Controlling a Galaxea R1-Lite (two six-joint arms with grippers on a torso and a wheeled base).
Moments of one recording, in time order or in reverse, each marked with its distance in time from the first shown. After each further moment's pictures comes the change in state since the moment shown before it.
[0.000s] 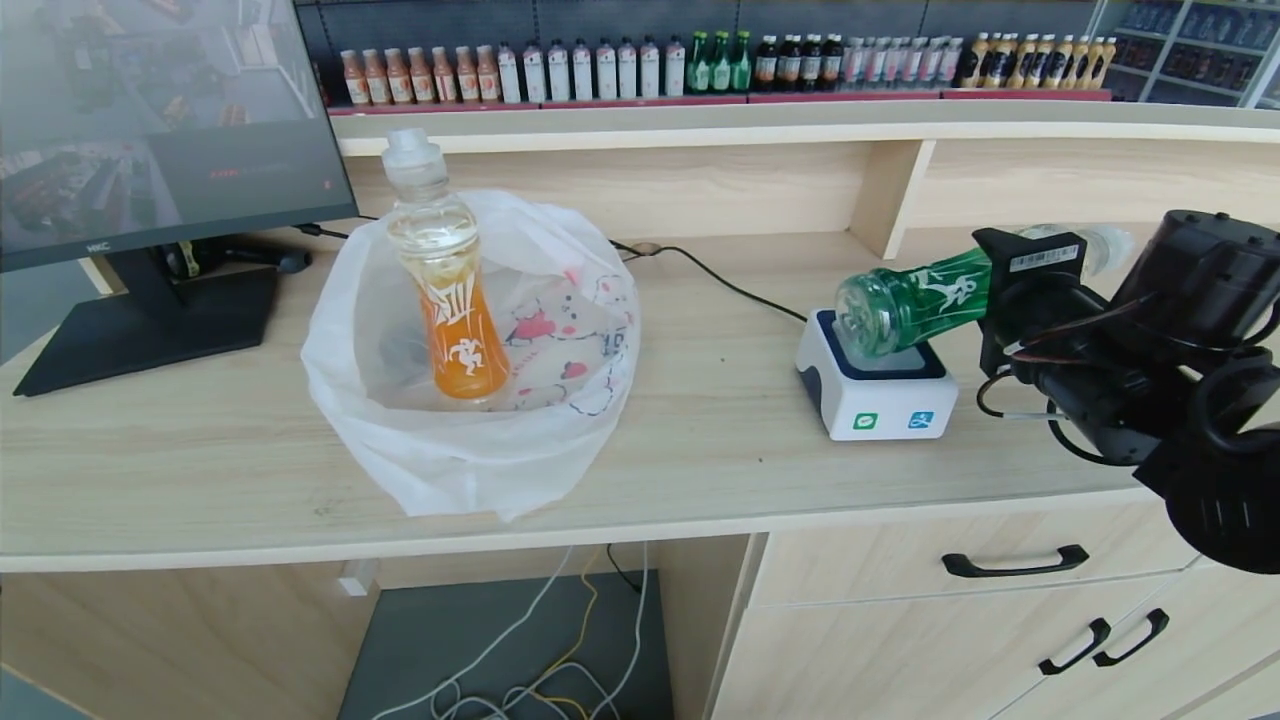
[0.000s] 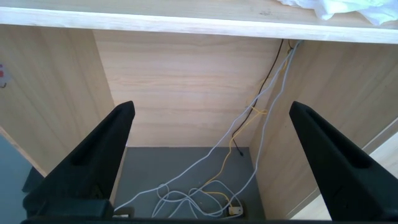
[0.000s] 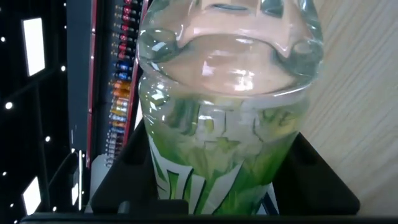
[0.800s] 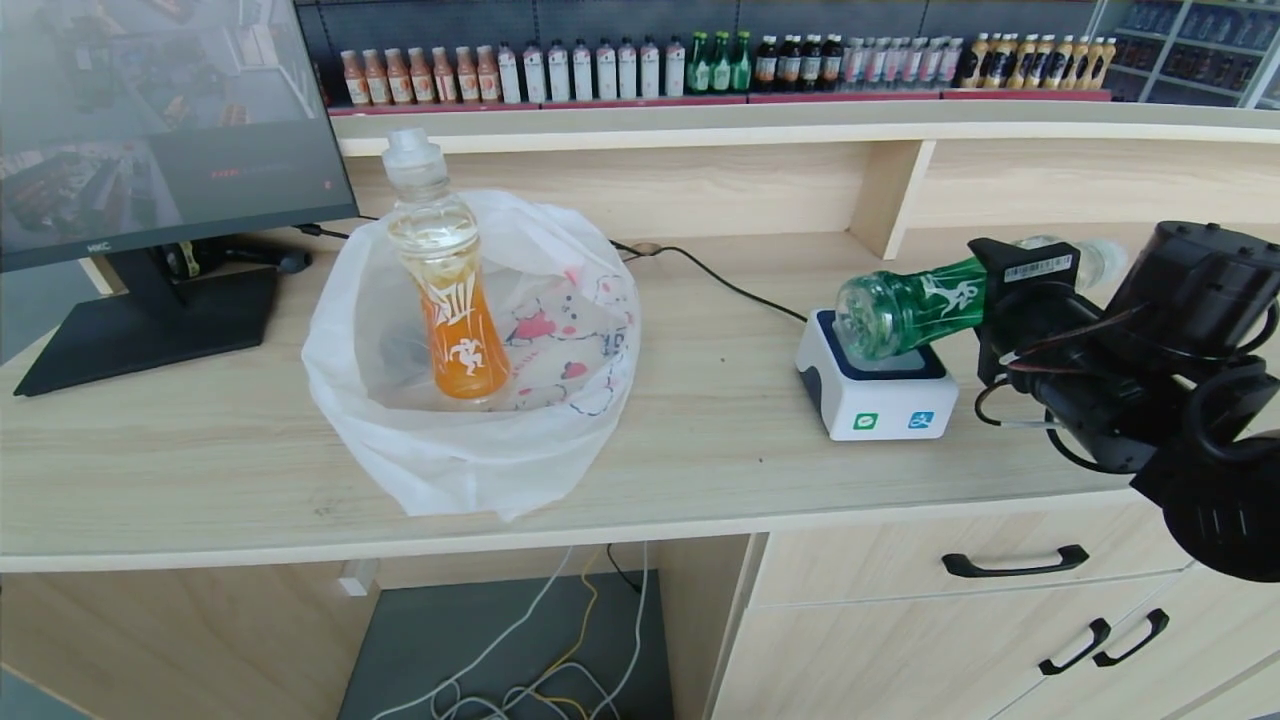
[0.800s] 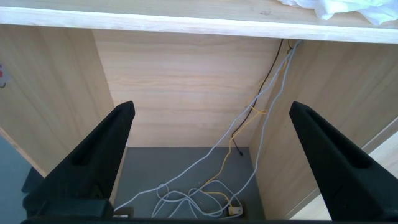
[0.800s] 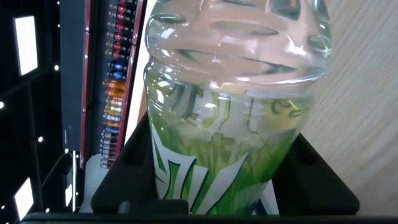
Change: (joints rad) left arm 0.000 0.000 0.000 0.000 0.000 0.000; right arm 0.001 0.004 0.020 -0.001 -0.002 -0.007
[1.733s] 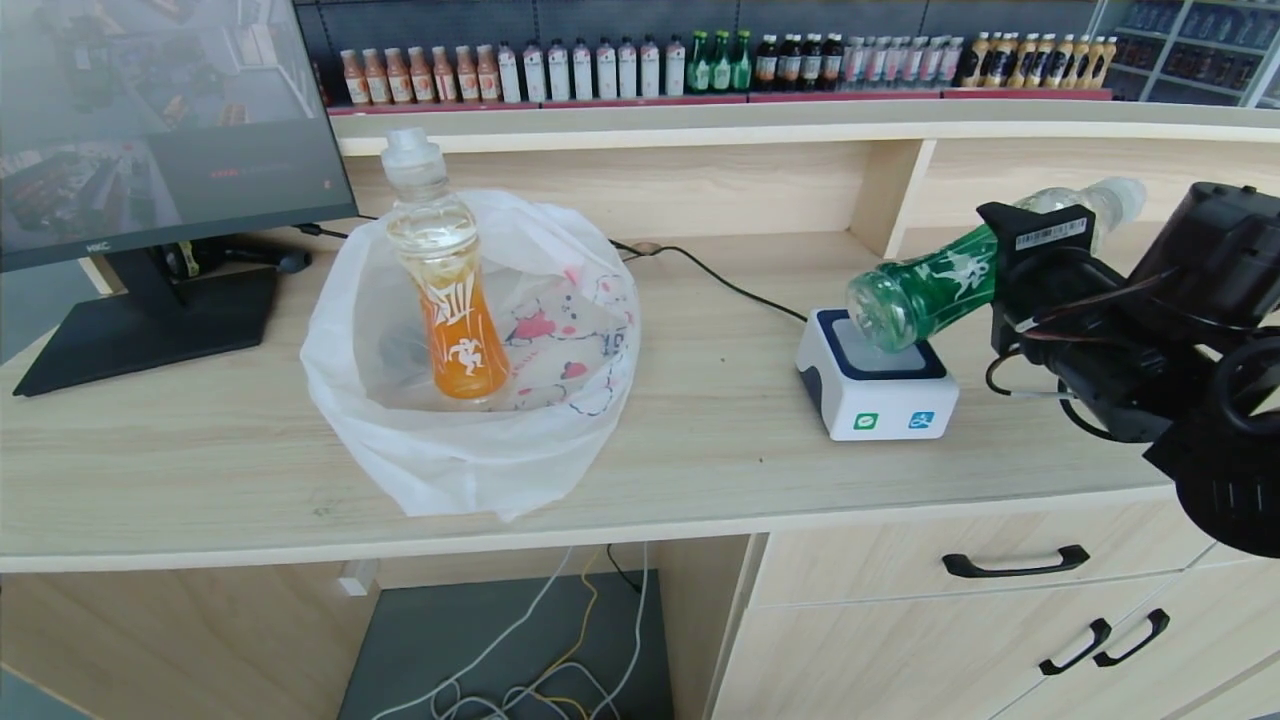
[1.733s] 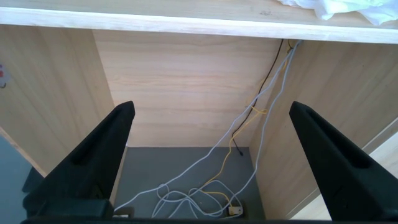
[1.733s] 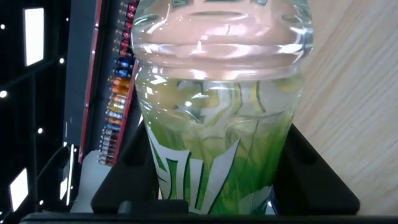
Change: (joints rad) left arm 0.000 0.000 0.000 0.000 0.000 0.000; right arm 0.002 -0.024 -0.064 0.002 0.014 -0.089
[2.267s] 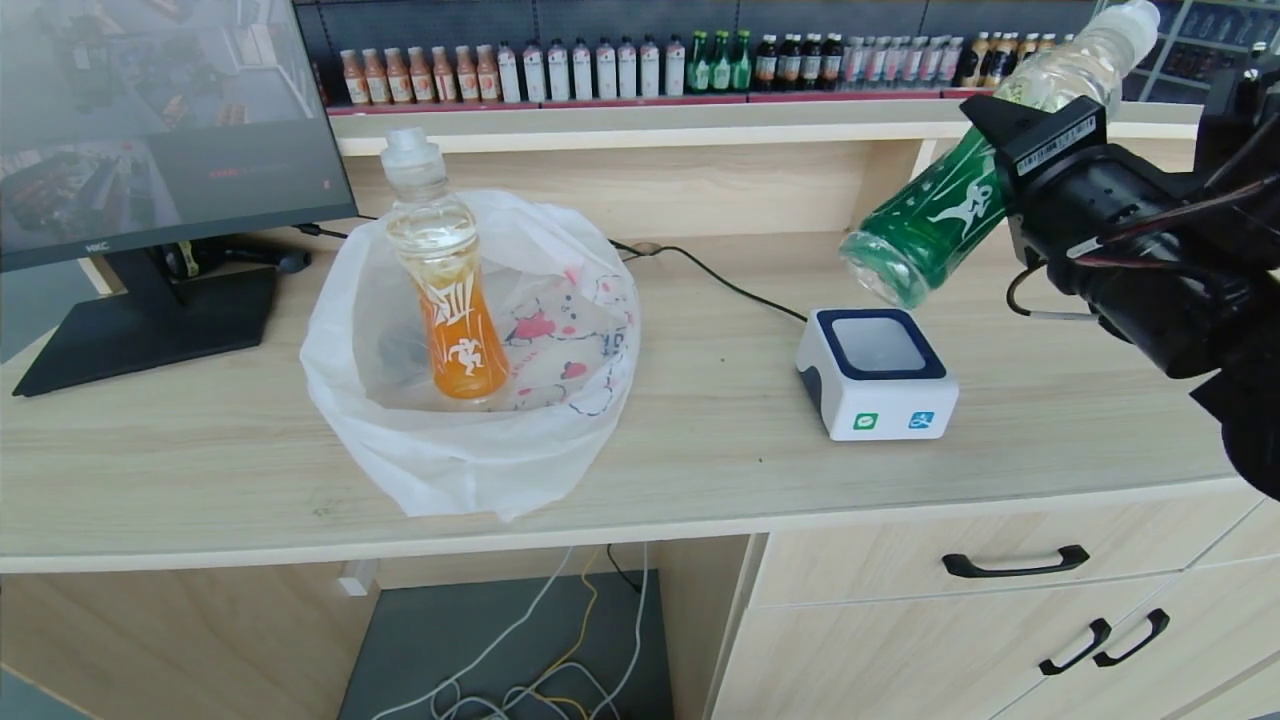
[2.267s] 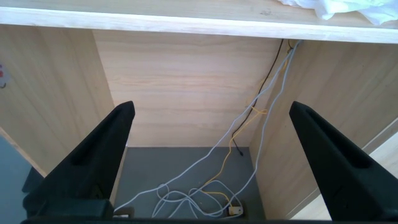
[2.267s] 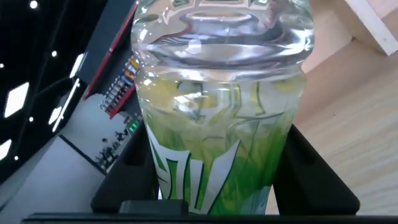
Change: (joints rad) left arm -0.001 0.000 0.000 0.000 0.000 0.001; right arm 0.047 -0.059 -0.125 -0.002 0.206 -0.424
